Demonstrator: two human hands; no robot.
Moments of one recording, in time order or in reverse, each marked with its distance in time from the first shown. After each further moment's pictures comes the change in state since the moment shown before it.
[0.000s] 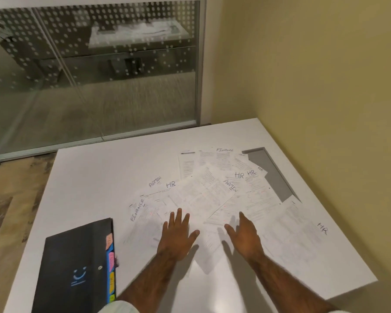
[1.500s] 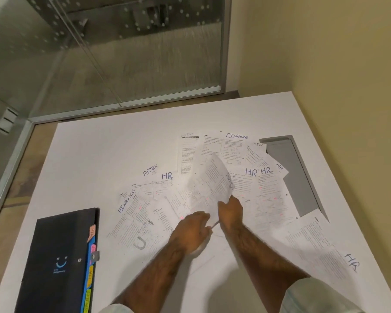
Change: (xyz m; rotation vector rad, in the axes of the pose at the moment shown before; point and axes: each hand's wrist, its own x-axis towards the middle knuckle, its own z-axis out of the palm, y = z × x) left_hand 0.106 0.075 0.047 -0.211 -0.024 -0.023; right_hand 0.169 -0.022 0.020 0.423 -0.158 0.180
